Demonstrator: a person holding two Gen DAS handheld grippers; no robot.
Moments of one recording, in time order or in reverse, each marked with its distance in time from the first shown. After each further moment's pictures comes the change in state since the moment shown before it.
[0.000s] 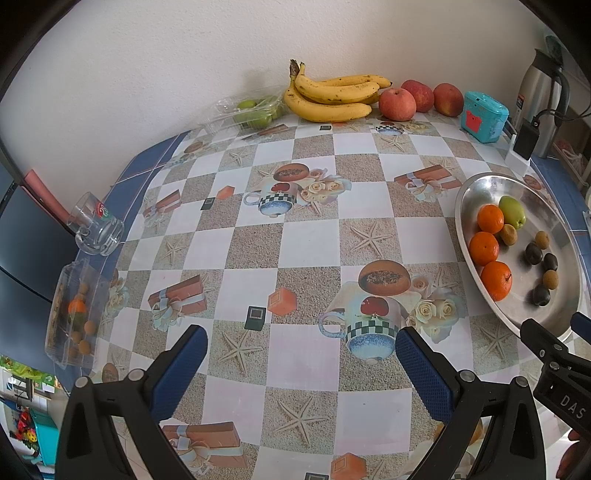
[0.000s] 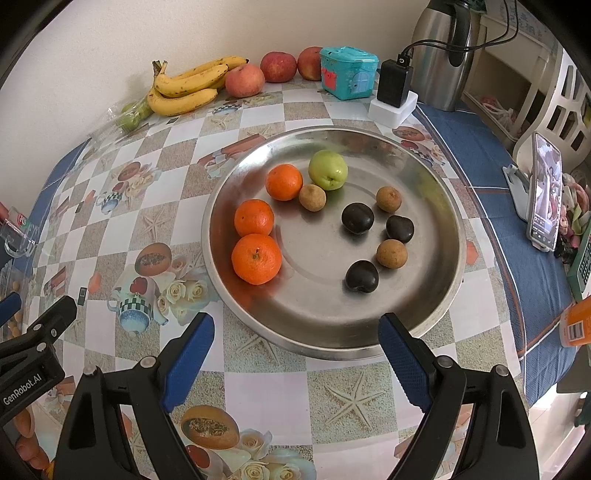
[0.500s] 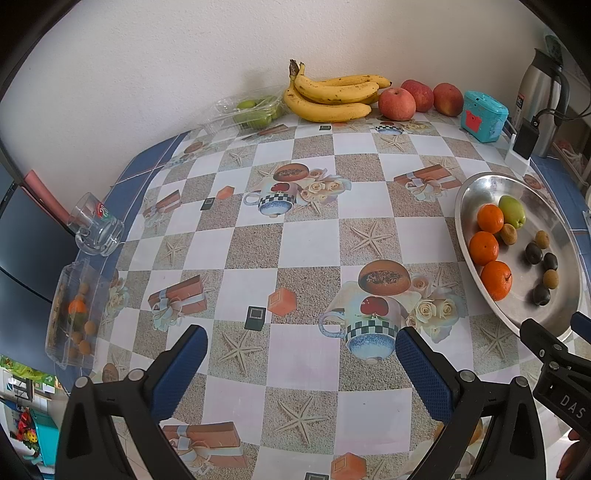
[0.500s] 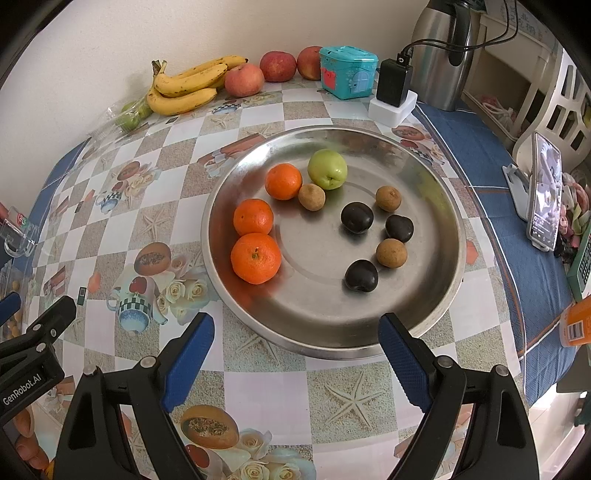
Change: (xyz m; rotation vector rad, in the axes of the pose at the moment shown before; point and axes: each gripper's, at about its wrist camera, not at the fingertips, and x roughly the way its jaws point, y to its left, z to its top) left arm -0.001 0.000 0.001 -0.002 -0.003 -0.004; right arm 0.000 0.000 0.000 -0.002 0.000 0.000
